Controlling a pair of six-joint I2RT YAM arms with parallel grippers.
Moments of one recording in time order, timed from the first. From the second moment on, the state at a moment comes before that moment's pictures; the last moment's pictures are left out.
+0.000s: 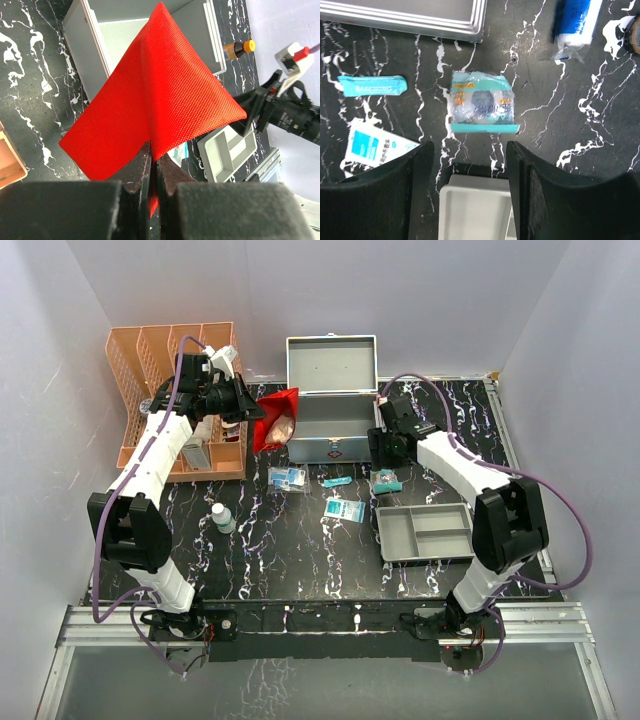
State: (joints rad) left arm -0.14 1.68 1.59 -0.58 0.58 -0.37; right arm 0.38 1.66 1.31 -0.65 0.10 0.21
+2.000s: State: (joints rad) left arm -0.14 1.68 1.62 -0.59 0.57 -0.37; right arm 0.35 1.90 1.27 -0.50 0.13 0.21
